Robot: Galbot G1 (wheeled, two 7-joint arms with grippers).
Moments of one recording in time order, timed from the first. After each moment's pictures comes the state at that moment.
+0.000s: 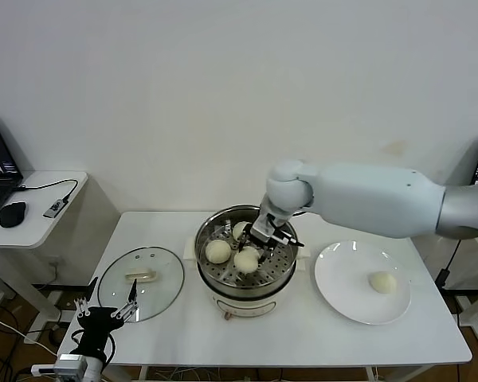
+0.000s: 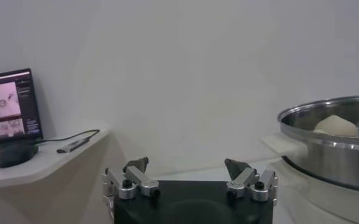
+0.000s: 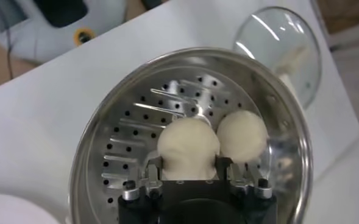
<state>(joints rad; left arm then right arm) 1.71 -1.20 -0.64 -2.13 -0.20 0.02 -0.15 0.58 1.11 -1.38 1.46 0.07 0.18 -1.02</state>
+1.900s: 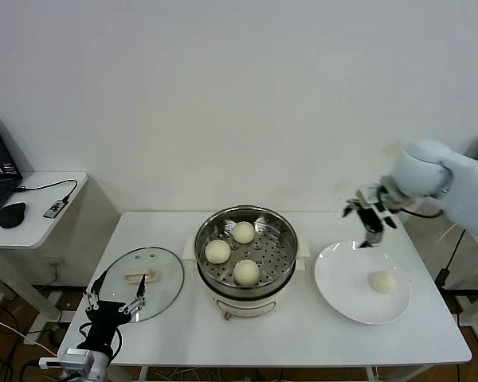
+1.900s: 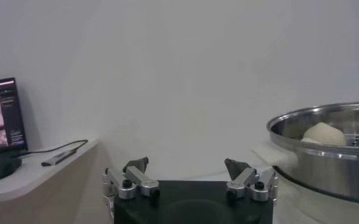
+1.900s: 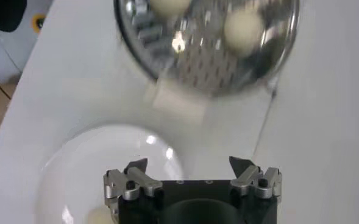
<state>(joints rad) 1.67 -1.17 -0.60 -2.12 -0.19 0.01 -0.14 0.51 0.48 -1.16 1.55 0.04 -0.23 -1.14</state>
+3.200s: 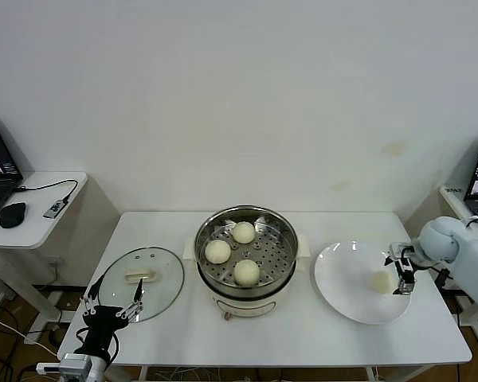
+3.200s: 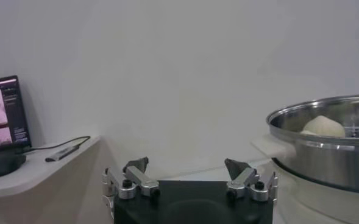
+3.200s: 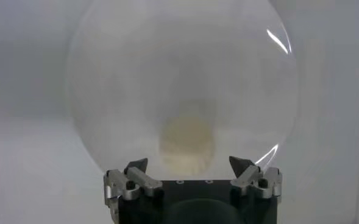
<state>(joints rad) 1.70 -1.18 -0.62 -2.13 -0.18 0.02 -0.14 -0.21 0.57 -0.57 1.19 -0.26 -0.17 -1.07</state>
